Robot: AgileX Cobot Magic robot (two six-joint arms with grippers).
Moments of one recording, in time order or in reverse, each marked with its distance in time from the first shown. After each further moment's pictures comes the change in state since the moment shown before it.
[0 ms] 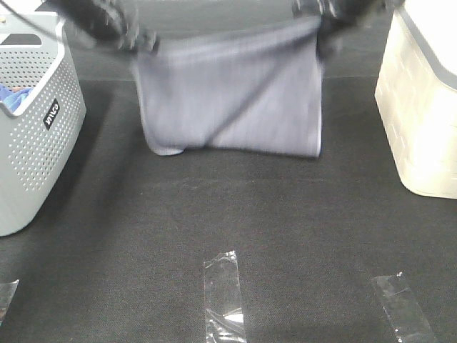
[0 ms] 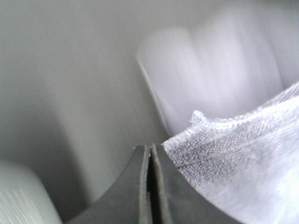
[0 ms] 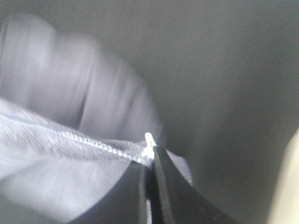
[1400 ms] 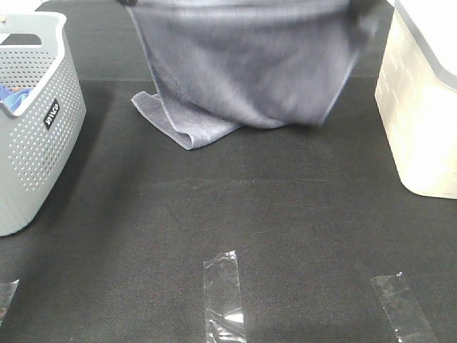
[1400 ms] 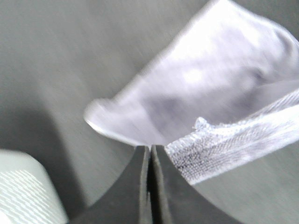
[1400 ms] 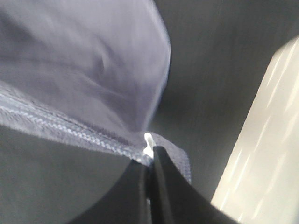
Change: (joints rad) left arm -0.008 0.111 -0.542 -0.127 0.784 -0.043; right arm -0.012 0.000 -0.160 -0.010 0.555 0.012
